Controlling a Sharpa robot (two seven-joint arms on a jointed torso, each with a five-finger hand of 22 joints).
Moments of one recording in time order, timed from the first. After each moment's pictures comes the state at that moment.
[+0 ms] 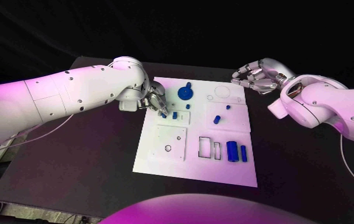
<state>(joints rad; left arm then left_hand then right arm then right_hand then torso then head) 1.33 -0.69 -0.10 1.37 -1.04 0.45 -0.52 0.99 -0.18 0.75 0.14 0.41 0.84 0.03 0.93 0.69 1.31 -0.04 1.18 0.84 1.47 -0.09 1.54 1.31 0.06 1.44 0.02 1.45 1.31 1.32 -0.92 -0.16 1.53 -0.78 -0.36 0.06 1.36 -0.09 0.18 0.29 0.23 0.82 0.17 0.22 0.52 1.27 0.08 1.27 1.21 1.47 0.01 1.51 1.31 0.02 1.47 0.12 1.42 1.31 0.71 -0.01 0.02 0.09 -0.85</state>
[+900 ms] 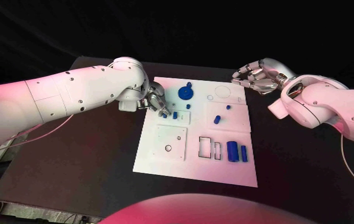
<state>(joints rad) 1.32 -0.69 -0.10 1.36 -1.05 0.45 -0.51 0.94 -0.19 0.55 0.23 0.40 0.86 0.01 0.91 0.68 1.31 -0.04 1.18 0.84 1.47 -0.09 1.54 1.31 0.06 1.44 0.02 1.45 1.31 1.32 -0.92 -0.16 1.53 -0.78 -0.36 0.06 1.36 -0.09 0.18 0.29 0.22 0.82 0.17 0.22 0.52 1.27 0.08 1.27 1.21 1.47 0.01 1.50 1.31 0.02 1.47 0.12 1.41 1.31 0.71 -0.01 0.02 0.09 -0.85</state>
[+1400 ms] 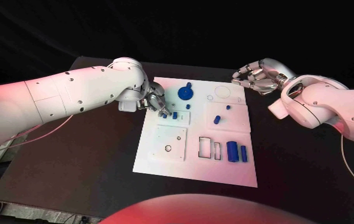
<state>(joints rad) 1.32 -0.69 -0.10 1.37 -1.05 0.45 -0.51 0.95 -0.19 0.50 0.26 0.39 0.86 0.02 0.91 0.68 1.31 -0.04 1.18 0.84 1.47 -0.09 1.54 1.31 0.06 1.44 0.02 1.45 1.31 1.32 -0.93 -0.16 1.53 -0.78 -0.36 0.06 1.36 -0.09 0.18 0.29 0.21 0.82 0.17 0.22 0.52 1.27 0.08 1.27 1.21 1.47 0.01 1.50 1.31 0.02 1.47 0.12 1.41 1.31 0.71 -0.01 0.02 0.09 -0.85</state>
